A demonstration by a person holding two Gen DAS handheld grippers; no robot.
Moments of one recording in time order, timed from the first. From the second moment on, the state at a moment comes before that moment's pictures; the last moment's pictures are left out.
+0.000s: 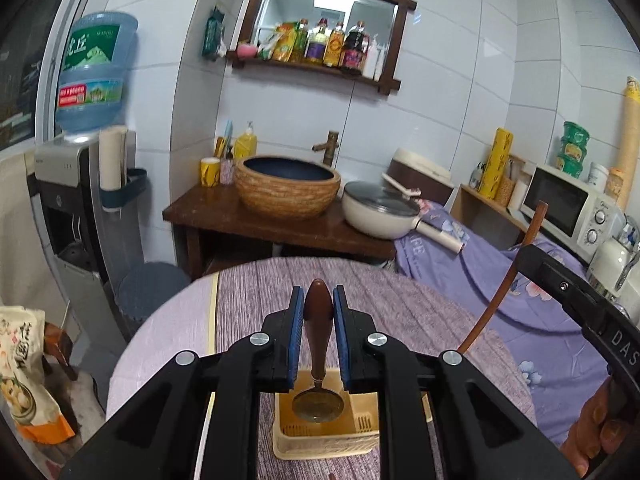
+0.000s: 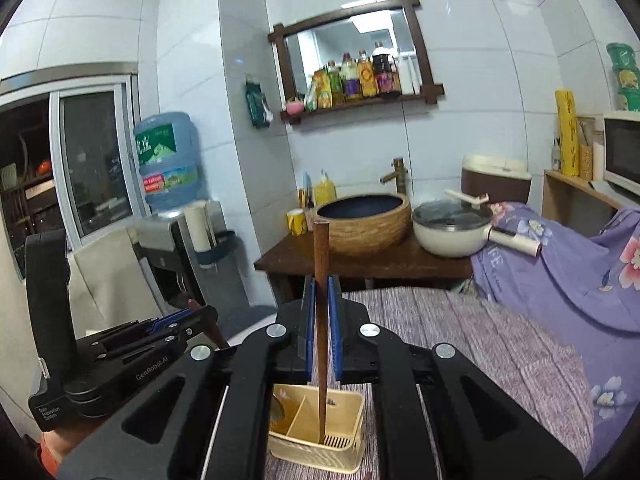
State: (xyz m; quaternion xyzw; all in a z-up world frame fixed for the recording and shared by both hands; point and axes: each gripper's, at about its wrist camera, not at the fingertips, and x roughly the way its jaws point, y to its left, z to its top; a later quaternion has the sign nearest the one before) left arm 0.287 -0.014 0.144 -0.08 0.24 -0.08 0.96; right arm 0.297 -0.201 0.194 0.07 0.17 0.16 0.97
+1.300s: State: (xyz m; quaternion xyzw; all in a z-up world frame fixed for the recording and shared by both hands) left arm 0.290 -0.021 0.072 -0.06 0.29 -0.08 0.95; right arm 0.318 -0.200 0.134 0.06 0.22 0.12 0.97
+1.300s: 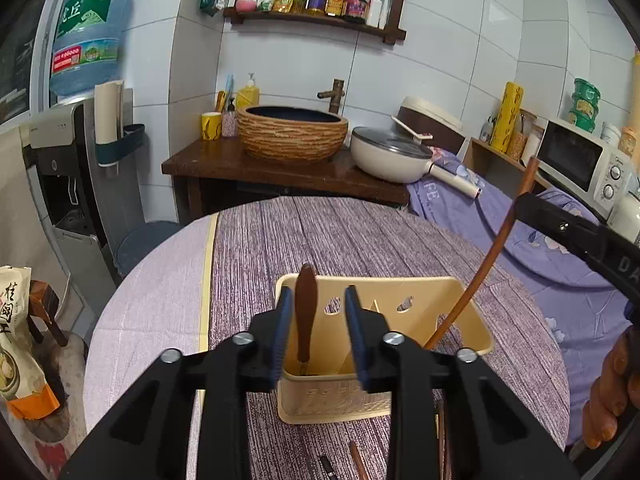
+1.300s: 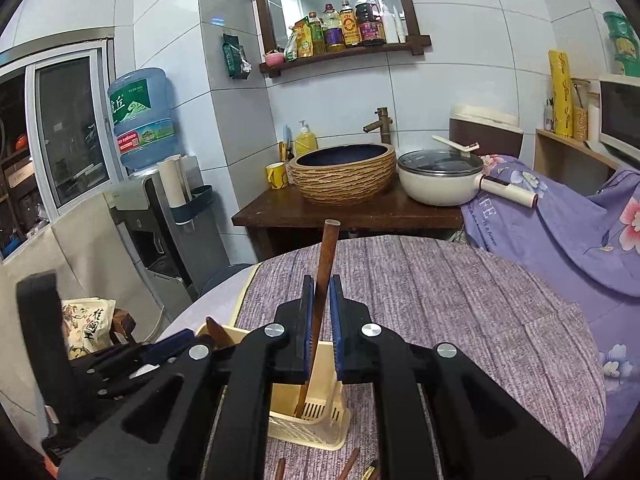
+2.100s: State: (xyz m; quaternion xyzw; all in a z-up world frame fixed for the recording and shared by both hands) left arm 0.188 0.017 0.008 -0.08 0.32 -0.04 0.94; right arm 0.240 -0.242 0.009 0.05 0.35 0.09 0.93
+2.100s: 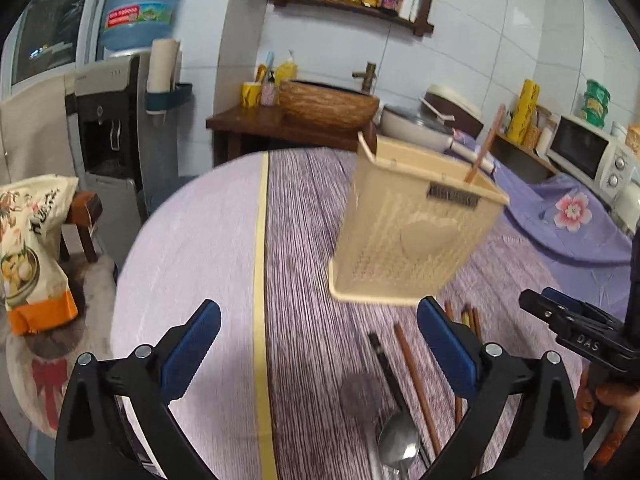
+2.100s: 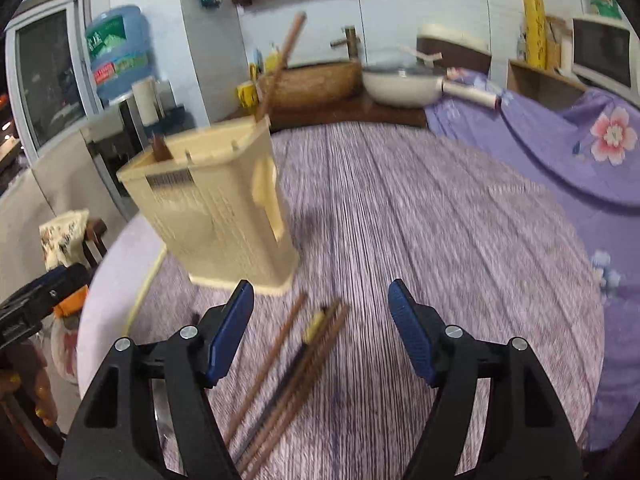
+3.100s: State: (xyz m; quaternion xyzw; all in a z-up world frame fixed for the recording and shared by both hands) left arm 0.155 0.000 -0.057 -0.05 0.38 -0.03 0.92; right arm 0.249 -0.224 -0.065 0.04 0.45 0.05 0.89
